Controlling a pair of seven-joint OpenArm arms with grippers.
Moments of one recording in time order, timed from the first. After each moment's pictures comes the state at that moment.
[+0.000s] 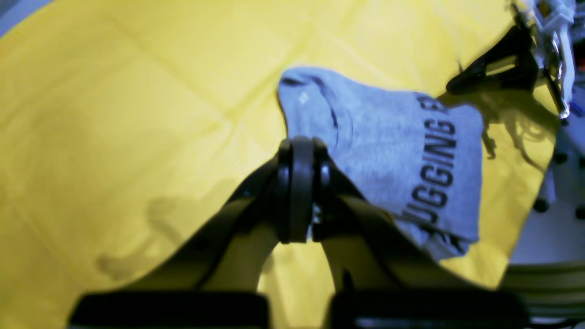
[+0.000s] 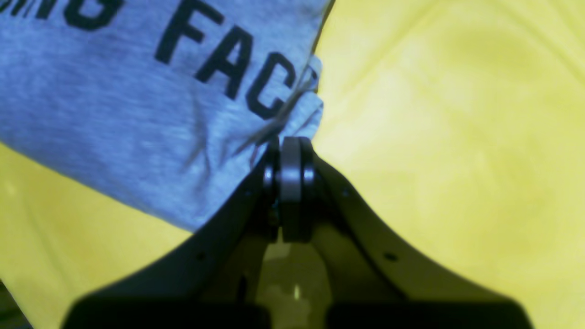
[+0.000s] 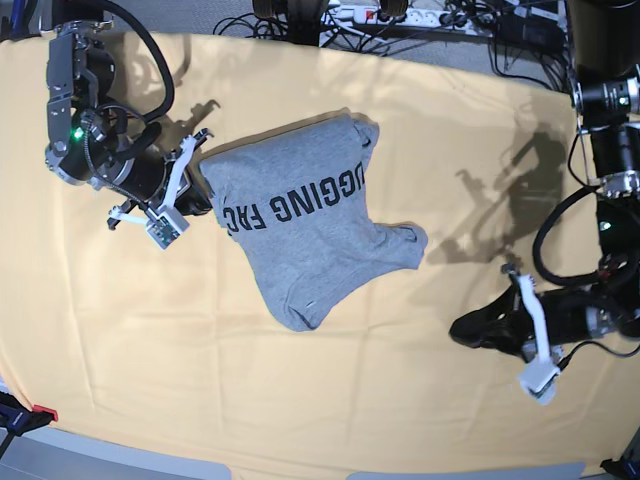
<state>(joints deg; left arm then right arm) -28.3 -33.0 -1.6 87.9 -77.4 -43.2 81.2 -7.5 19.2 1.7 110.4 27.2 33.8 -56.2</state>
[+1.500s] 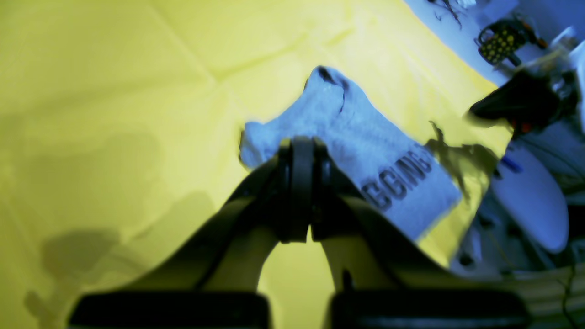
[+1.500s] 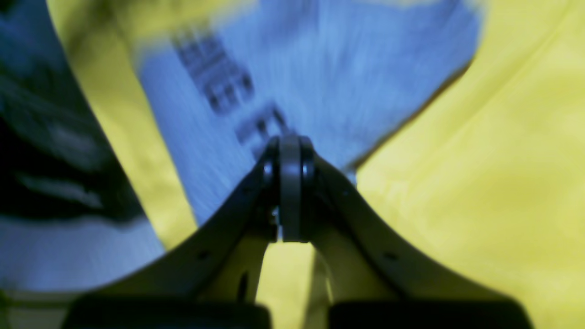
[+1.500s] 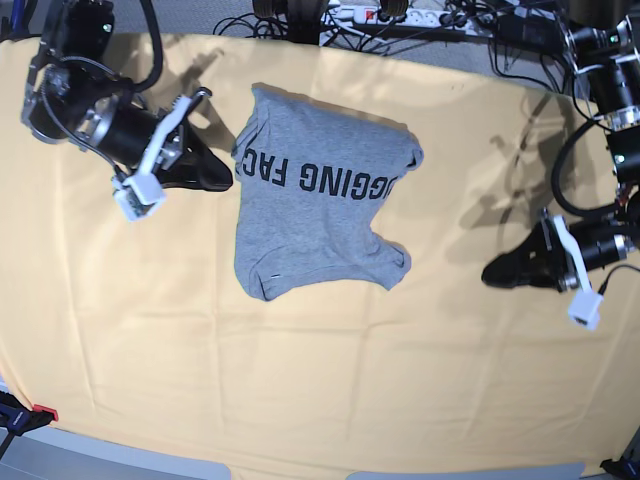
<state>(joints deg) -10.9 -32.7 -16.7 88.9 -87.3 -43.9 81.2 -16.5 13.9 16.4 122.4 57.0 41.6 -67.9</state>
